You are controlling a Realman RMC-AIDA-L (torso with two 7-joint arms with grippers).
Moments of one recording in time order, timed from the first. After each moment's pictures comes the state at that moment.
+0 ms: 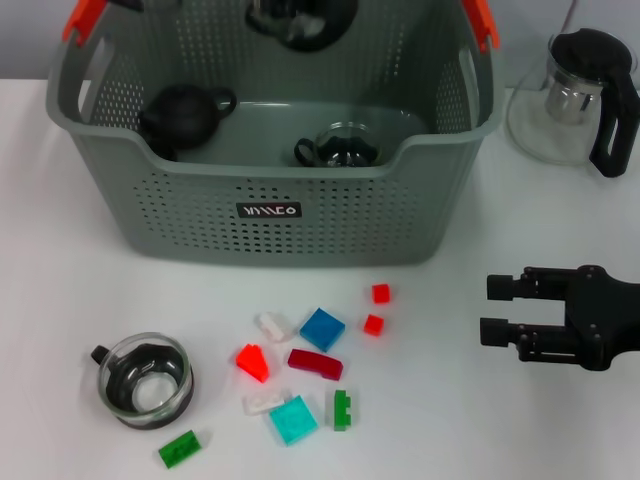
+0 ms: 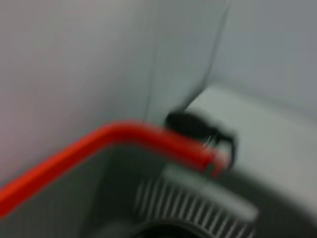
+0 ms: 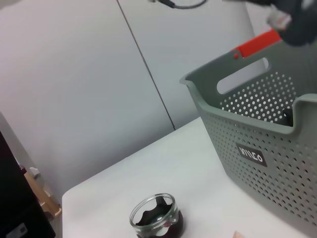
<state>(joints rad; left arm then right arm) -1.01 -1.89 1.00 0.92 2.20 1.45 -2.27 0.42 2.06 -0.75 -0.76 -1.97 -1.78 1.53</state>
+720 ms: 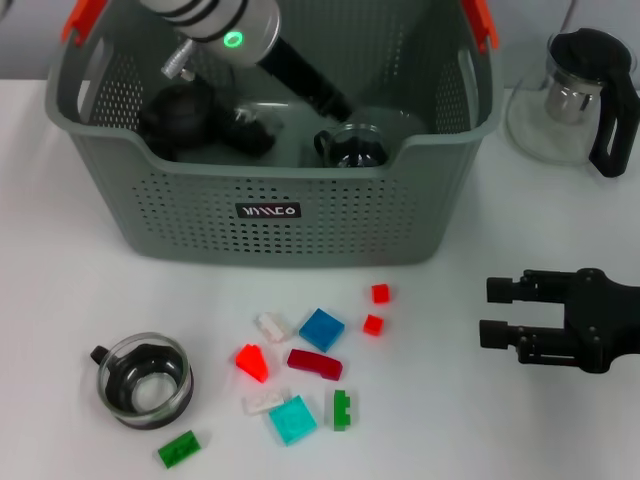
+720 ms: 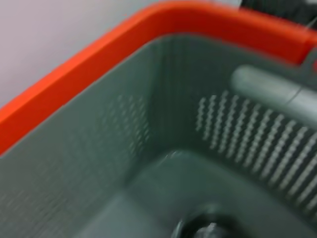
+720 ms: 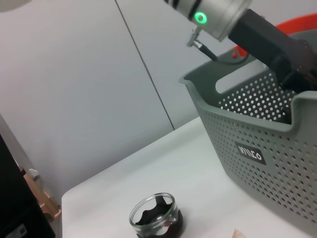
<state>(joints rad) -1.11 -2.10 1.00 0.81 2.69 1.18 -2.34 0.42 2.06 -0.75 -0.76 -1.97 -1.78 1.53</state>
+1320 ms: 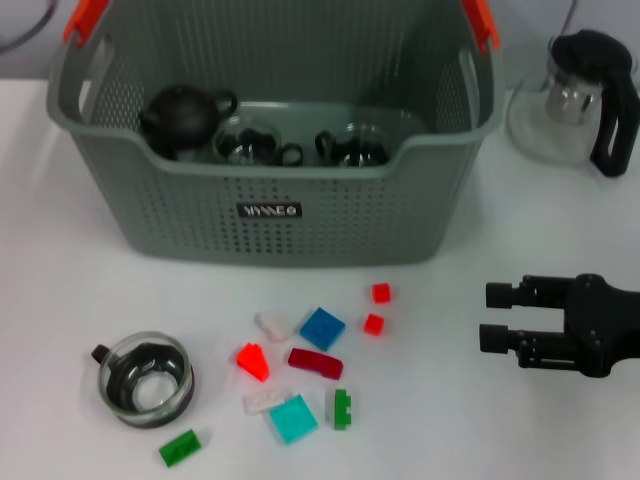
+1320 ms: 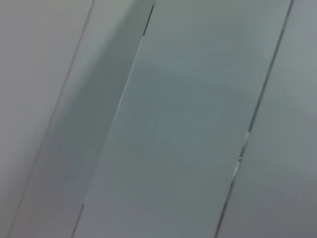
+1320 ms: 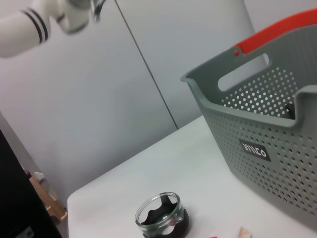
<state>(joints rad) -0.73 -1.90 0.59 0.83 1.63 1.90 -1.92 0.42 2.06 -0.75 -0.74 -1.97 -1.78 1.54</state>
